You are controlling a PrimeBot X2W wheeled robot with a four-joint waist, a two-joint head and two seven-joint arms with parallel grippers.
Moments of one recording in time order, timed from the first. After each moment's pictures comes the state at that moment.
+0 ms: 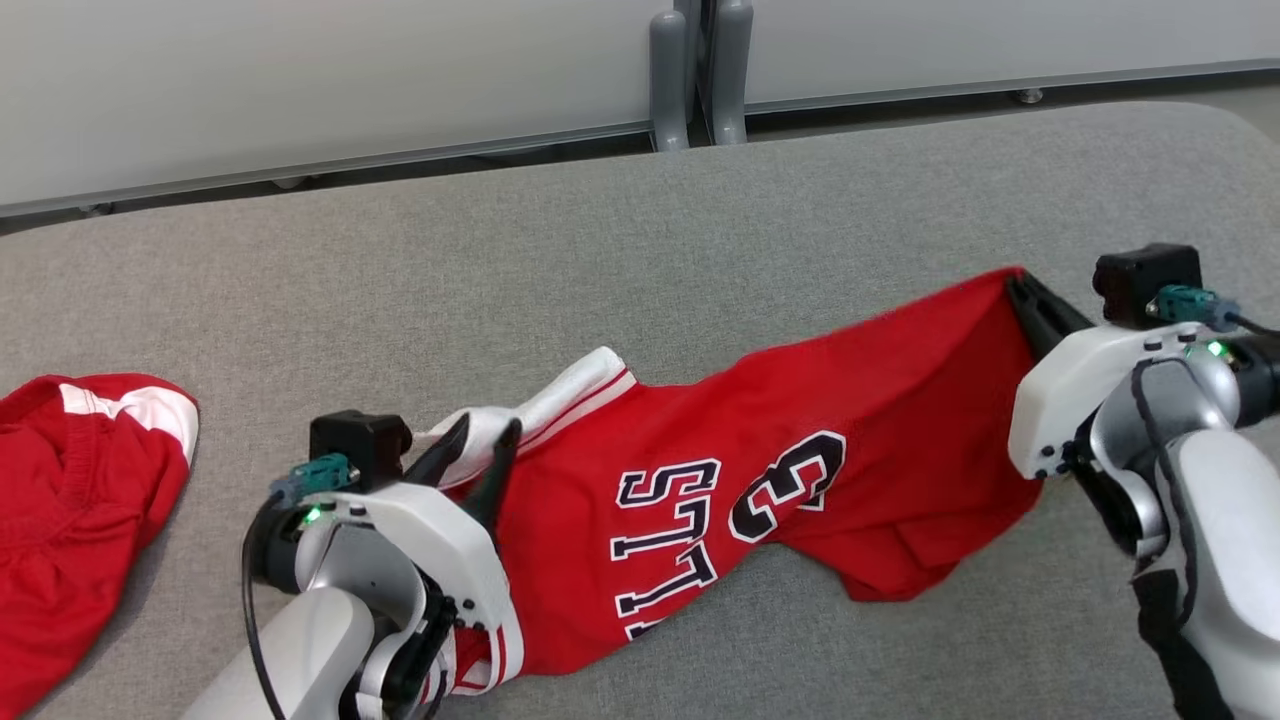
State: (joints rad) left arm -0.35 0.33 -0.63 0.17 -0.76 0.22 0.11; right arm -0.51 -0.17 0.13 0.36 0.17 0.13 0.28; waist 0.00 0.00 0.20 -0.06
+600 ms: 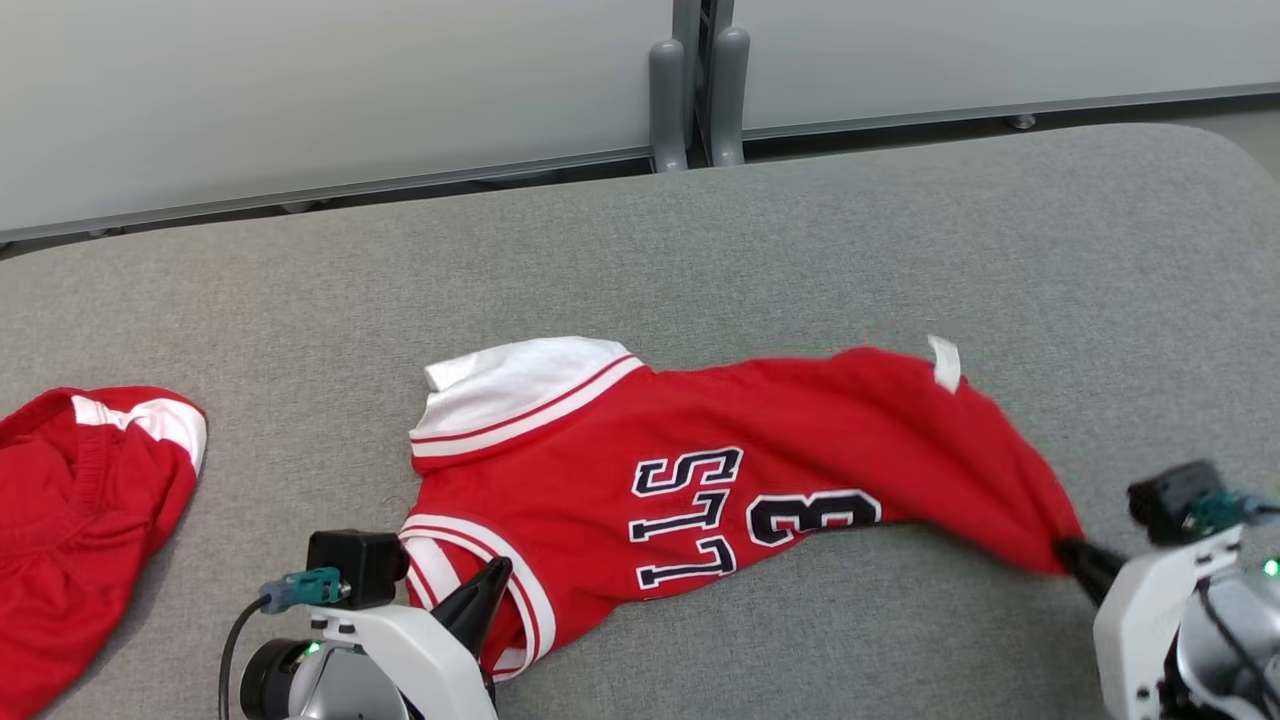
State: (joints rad) left arm -0.14 0.43 -0.64 -0.05 -0.86 0.25 0.22; right arm -0.14 -0.47 0.25 0.09 0.43 0.13 0.44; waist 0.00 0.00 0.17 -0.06
